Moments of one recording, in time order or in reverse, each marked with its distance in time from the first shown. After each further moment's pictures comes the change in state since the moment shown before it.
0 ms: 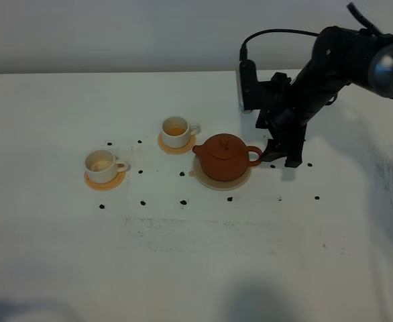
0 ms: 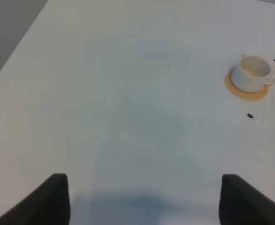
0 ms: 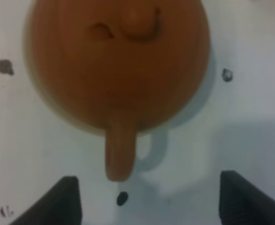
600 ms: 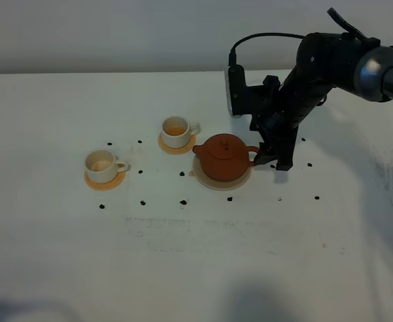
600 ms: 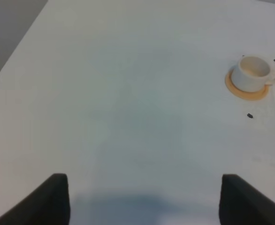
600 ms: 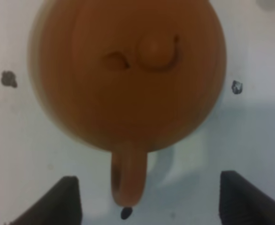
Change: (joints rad) left arm 0.000 0.000 0.000 0.000 0.000 0.000; right arm 0.038 0.008 -0.004 -0.060 -0.022 0.081
